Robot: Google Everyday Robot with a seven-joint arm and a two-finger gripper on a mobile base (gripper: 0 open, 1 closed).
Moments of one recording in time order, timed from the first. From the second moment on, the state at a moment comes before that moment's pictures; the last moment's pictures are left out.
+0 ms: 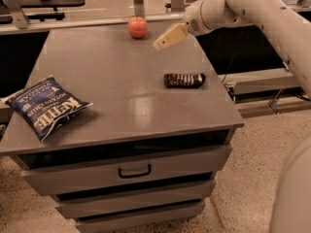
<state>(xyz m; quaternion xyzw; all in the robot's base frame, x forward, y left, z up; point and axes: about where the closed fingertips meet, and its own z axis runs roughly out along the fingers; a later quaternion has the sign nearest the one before) 0.775 -0.066 0.939 -0.44 0.74 0.12 0.48</state>
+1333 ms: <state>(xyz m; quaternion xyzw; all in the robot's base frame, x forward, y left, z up) 0.919 0.014 0.884 -0.36 0.75 0.16 0.54</state>
